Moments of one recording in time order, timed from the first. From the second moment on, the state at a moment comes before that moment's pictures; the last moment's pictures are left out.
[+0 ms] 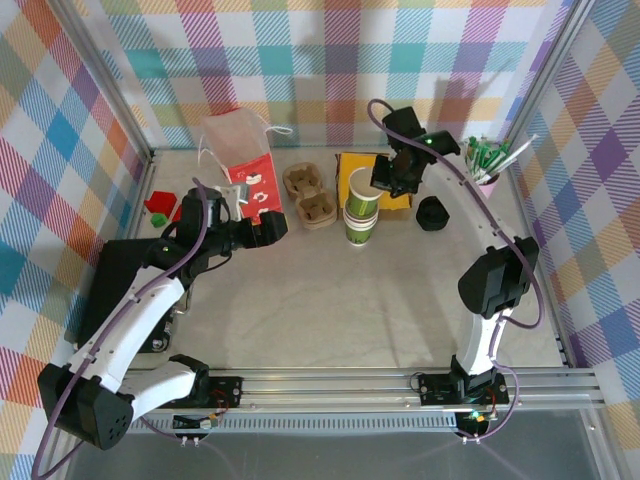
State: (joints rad) left arm -0.37 1.08 1.01 -0.50 0.35 -0.52; right arm 0.41 1.87 2.01 -1.19 0.00 0.53
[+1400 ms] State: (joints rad) left arm -0.37 1.07 1.03 -0.45 0.29 -0.53; right arm 0.64 1.30 0.97 -0.76 0.01 0.57
